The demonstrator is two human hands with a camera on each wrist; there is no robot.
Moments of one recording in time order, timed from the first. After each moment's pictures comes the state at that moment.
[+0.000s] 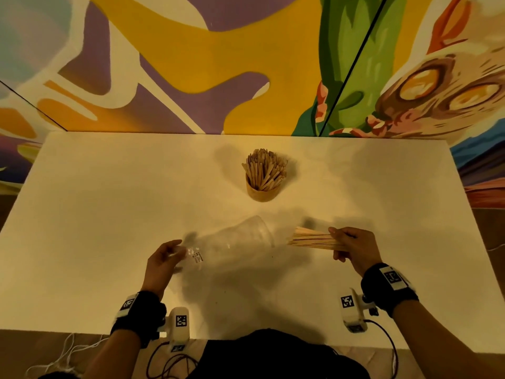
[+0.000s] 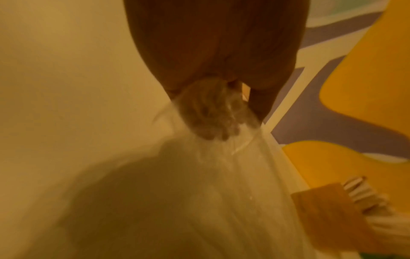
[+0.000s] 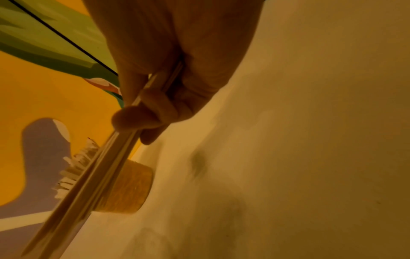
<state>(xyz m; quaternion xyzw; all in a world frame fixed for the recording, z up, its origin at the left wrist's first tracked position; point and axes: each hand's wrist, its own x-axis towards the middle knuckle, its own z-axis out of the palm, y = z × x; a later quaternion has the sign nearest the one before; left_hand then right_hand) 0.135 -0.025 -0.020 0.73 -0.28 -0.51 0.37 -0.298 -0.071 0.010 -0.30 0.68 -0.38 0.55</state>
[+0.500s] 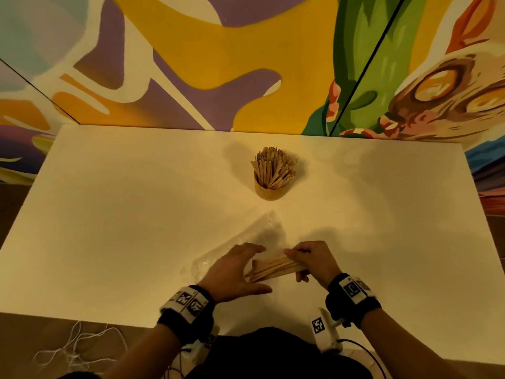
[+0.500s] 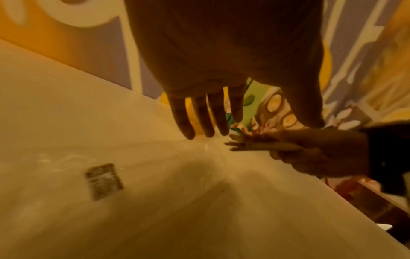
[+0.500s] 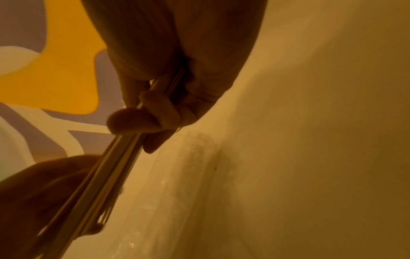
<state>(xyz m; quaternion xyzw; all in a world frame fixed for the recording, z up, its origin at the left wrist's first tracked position) 0.022 -0.030 0.038 0.53 -0.72 -0.44 0.01 -0.211 -0.053 0.011 -0.38 0.61 -0.23 0.65</state>
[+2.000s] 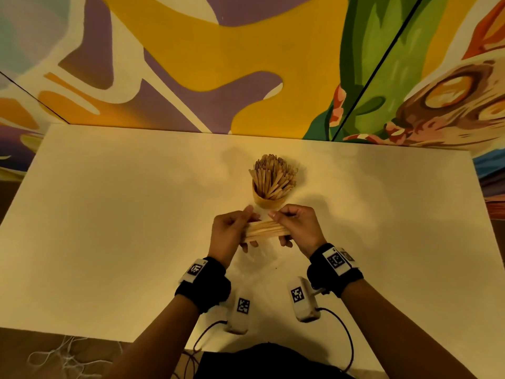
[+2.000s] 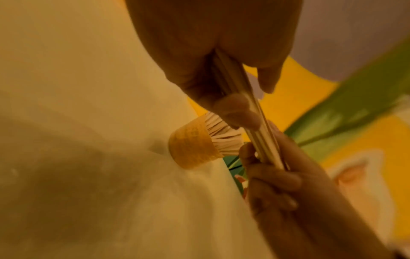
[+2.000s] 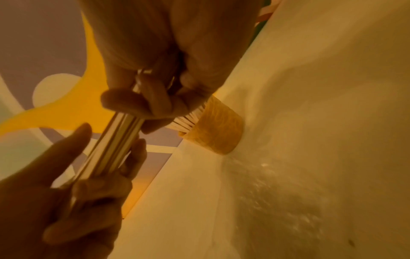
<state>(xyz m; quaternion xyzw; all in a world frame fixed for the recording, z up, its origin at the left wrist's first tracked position) -0.003 -0.117 0.041 0.61 -0.34 -0.58 0.41 -0.169 -0.142 0.043 -0.39 0.57 -0.34 0.64</state>
